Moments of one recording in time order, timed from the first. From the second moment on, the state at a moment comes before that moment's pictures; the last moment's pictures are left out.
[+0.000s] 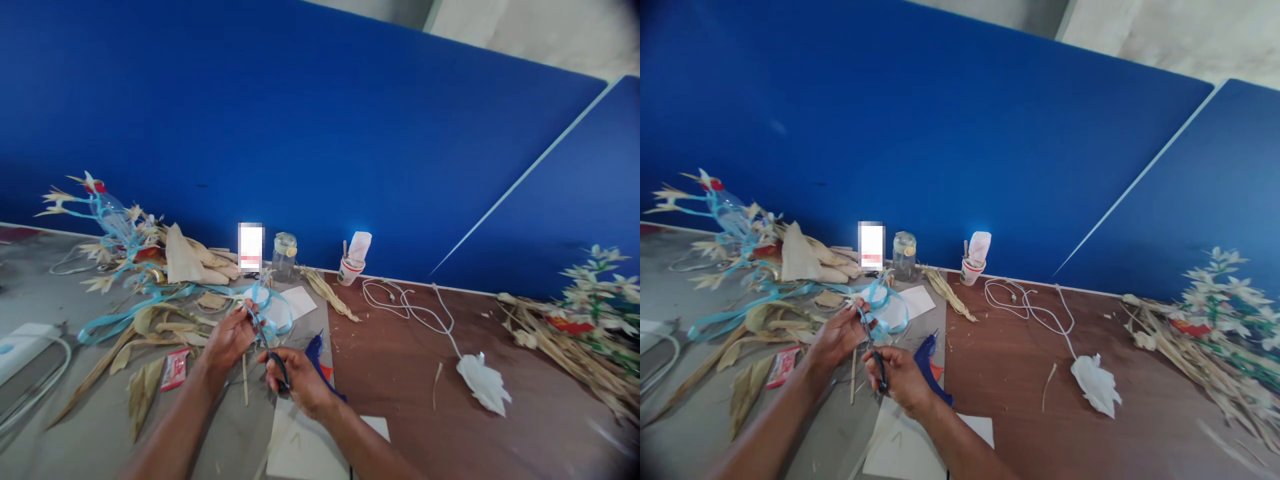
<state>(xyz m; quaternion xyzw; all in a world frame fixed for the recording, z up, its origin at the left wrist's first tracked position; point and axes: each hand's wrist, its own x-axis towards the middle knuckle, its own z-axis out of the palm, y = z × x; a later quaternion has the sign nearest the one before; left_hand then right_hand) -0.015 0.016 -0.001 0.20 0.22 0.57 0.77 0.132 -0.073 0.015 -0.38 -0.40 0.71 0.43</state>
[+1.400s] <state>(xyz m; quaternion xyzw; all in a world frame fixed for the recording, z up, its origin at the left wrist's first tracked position) -0.009 0.016 -0.005 0.22 0.21 0.57 0.76 0.129 -0.077 0.009 -0.40 -0.37 0.71 0.44</state>
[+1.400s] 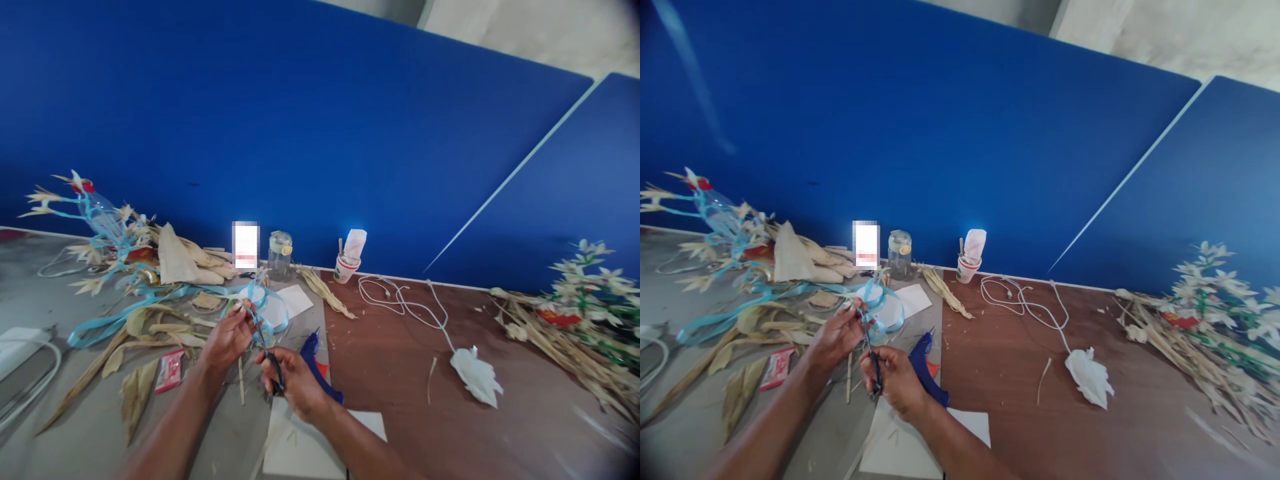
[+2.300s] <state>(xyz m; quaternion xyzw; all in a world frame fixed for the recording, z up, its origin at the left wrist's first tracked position) -0.013 0.015 0.001 0.23 0.20 0.58 0.76 0.139 -0.081 0.013 -0.39 -0.37 0.72 0.44</state>
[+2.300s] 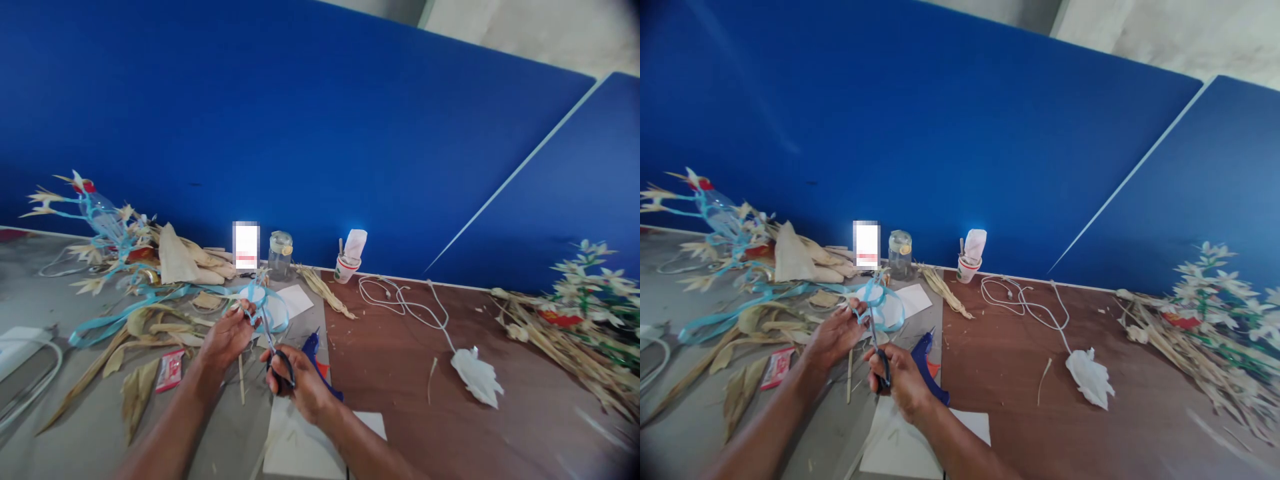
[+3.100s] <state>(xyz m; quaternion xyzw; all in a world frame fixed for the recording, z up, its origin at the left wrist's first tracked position) -0.008 0.010 0.005 0.29 0.24 0.53 0.76 0.145 -0.082 0.010 -0.37 -0.39 0.73 0.43</state>
